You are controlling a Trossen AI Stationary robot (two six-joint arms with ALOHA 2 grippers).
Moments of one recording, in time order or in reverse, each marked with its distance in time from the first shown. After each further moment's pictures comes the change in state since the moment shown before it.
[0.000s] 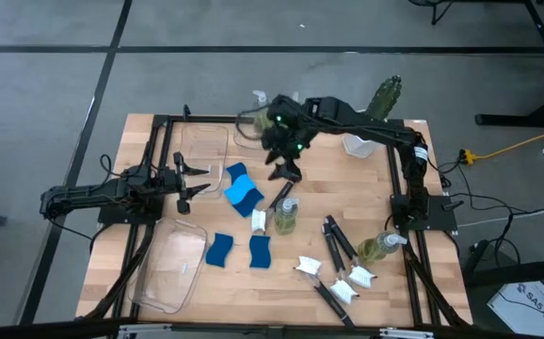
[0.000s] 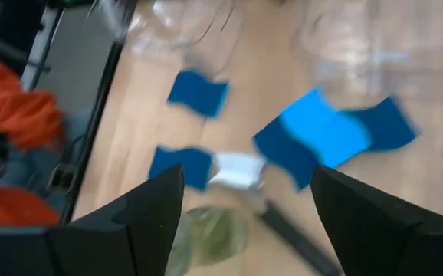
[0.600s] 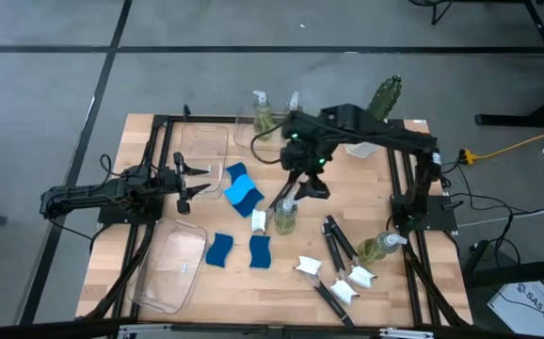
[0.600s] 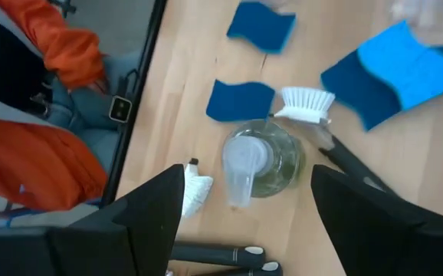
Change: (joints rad) left arm 0.000 0.000 0.000 0.000 0.000 0.000; right arm 0.104 -0.110 0.001 -0.242 0.005 -0.020
